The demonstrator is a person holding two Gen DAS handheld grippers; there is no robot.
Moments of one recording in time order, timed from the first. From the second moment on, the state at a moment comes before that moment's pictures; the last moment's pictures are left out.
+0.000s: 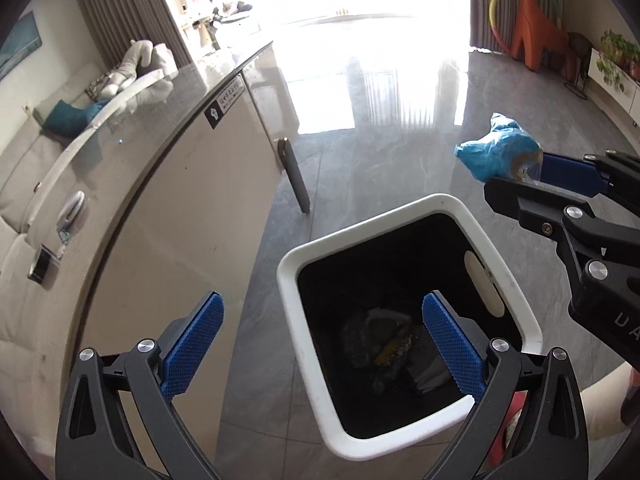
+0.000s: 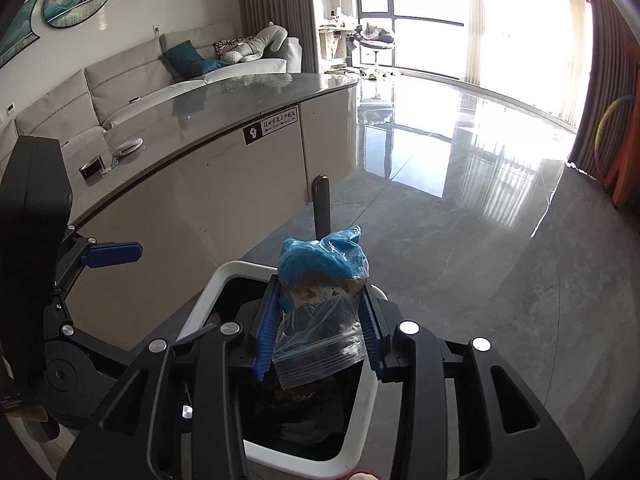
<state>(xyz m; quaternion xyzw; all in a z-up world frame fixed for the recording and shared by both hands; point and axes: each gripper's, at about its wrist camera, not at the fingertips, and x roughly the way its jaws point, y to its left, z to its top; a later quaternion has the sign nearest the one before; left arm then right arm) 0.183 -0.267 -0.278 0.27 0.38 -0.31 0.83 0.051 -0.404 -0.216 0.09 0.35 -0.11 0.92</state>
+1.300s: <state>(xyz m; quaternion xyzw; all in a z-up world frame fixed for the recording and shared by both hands) 0.245 -0.133 -0.227 0.14 0.38 -0.20 0.89 0.117 -0.315 -0.198 -0.03 0.34 -0.07 0.94</state>
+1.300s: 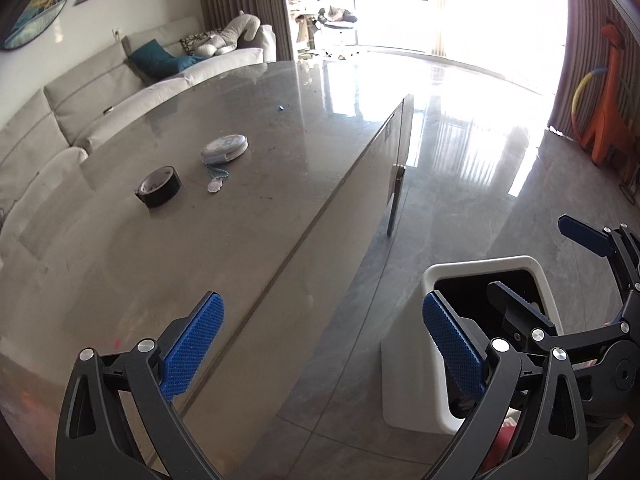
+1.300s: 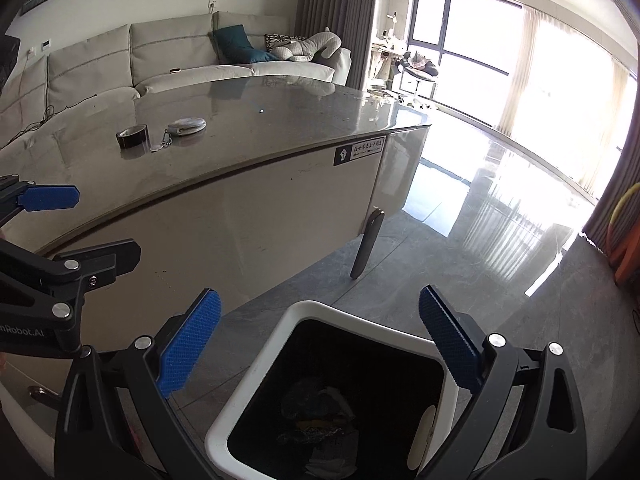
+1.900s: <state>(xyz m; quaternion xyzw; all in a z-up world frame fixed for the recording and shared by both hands) 0.299 -0.039 -0.183 0.01 0.35 -0.08 0.93 0.192 -0.254 -0.143 -0.03 0.27 0.00 0.96</state>
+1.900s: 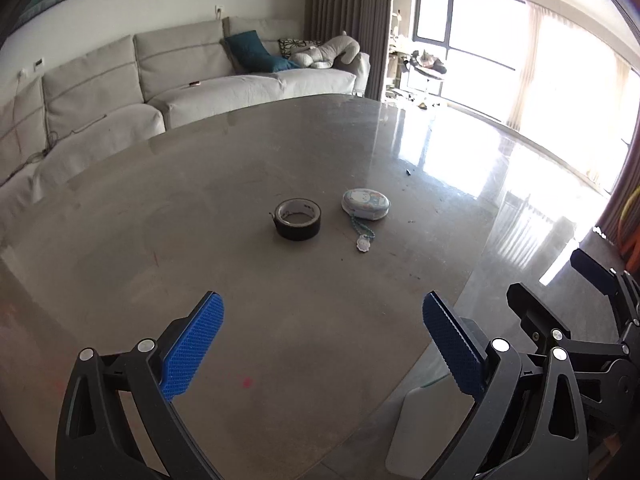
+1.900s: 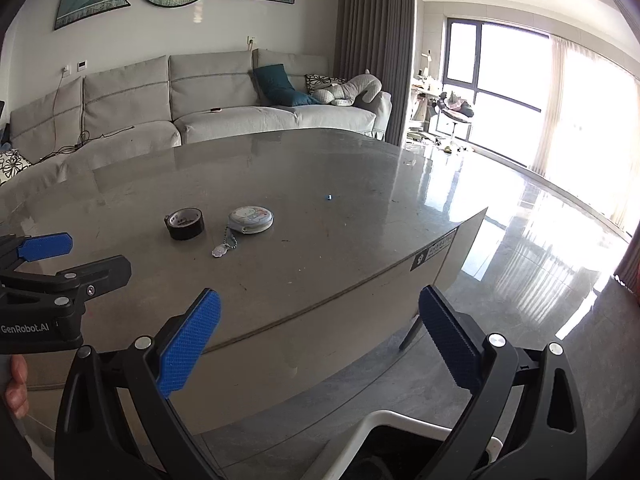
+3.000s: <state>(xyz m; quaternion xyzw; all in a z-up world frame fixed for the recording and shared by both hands) 0.462 -0.008 -0.240 0.02 0.44 0.00 0.90 0.323 -0.220 -0.167 -0.07 0.27 0.04 0.96</state>
